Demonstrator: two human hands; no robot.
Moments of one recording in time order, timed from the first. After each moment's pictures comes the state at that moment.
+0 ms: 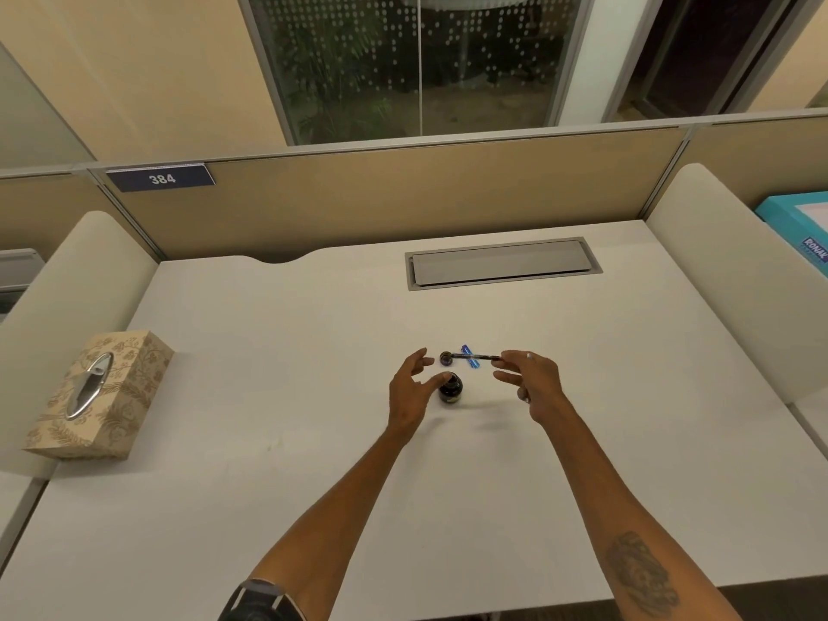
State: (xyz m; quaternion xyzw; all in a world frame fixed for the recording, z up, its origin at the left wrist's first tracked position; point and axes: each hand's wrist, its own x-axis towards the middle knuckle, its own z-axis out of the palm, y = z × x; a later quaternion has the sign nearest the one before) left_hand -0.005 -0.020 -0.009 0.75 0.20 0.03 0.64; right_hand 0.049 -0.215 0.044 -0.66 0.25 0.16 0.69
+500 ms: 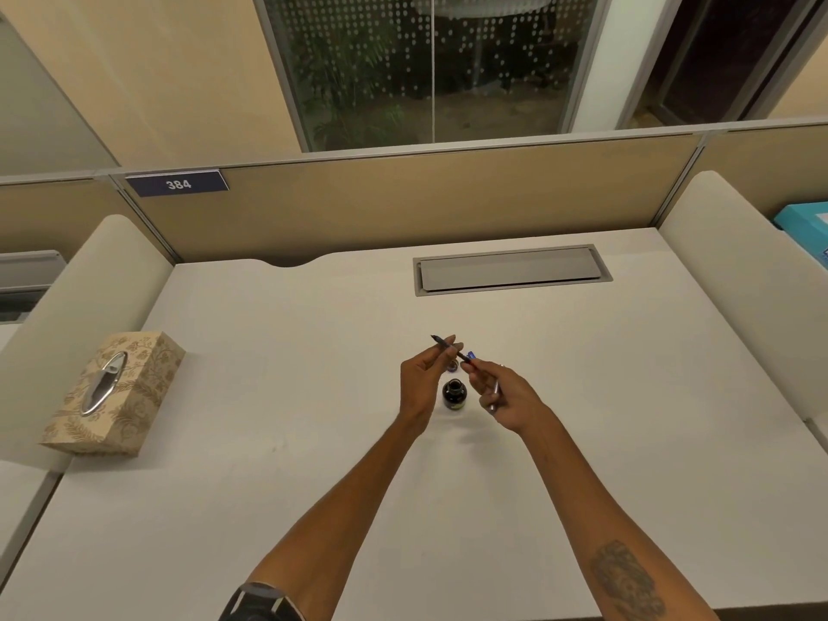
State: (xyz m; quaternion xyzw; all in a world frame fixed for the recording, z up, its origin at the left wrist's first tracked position) left_hand 0.010 -0.036 0.025 0.64 0.15 0.06 0.75; right_hand 0.046 -0.183 0.040 -0.45 0.24 0.33 0.80
